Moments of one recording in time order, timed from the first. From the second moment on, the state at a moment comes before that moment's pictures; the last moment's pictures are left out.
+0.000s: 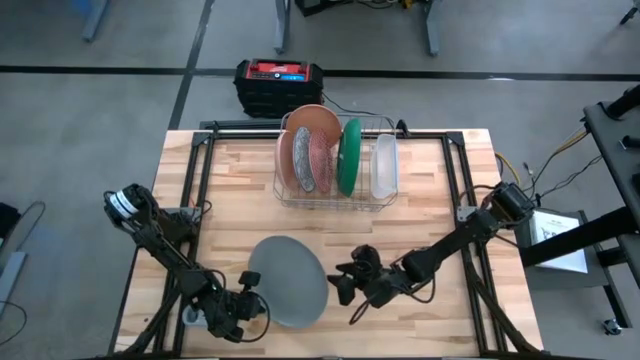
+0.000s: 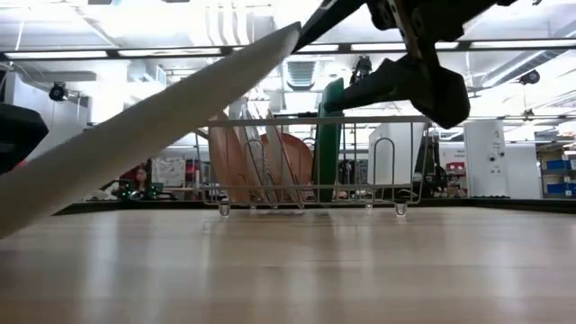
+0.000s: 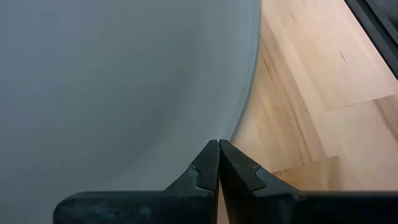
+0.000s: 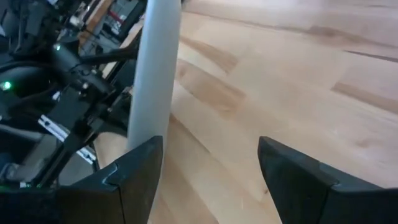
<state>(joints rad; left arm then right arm) -0.93 1.67 0.66 0.04 -0.43 -0.58 0.55 1.79 1.06 0.08 0.62 1.23</state>
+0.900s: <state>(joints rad) -0.93 1.67 0.65 0.07 -0.44 -0.58 0.56 1.77 1.09 -0.12 0.63 1.29</state>
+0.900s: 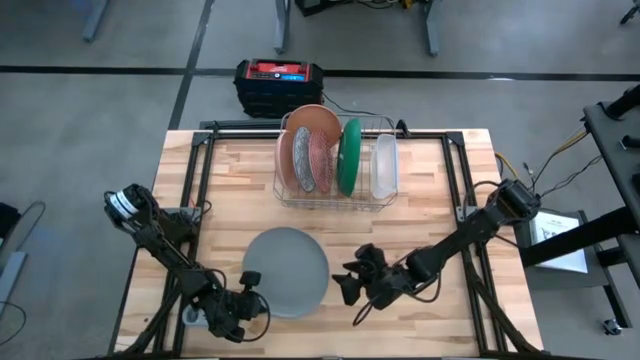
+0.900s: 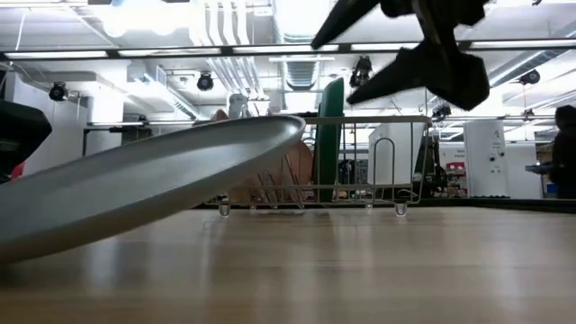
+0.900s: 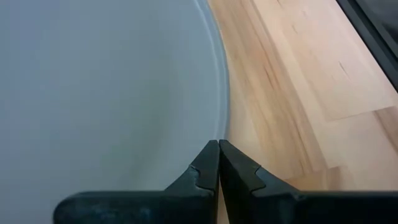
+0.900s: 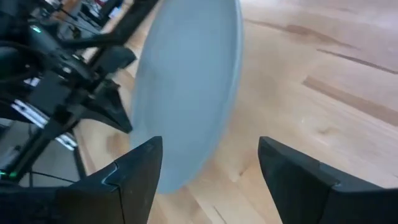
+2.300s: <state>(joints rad) -0.93 1.62 0.75 0.00 -0.43 -0.45 0.47 1.97 1.09 0.32 0.65 1.07</state>
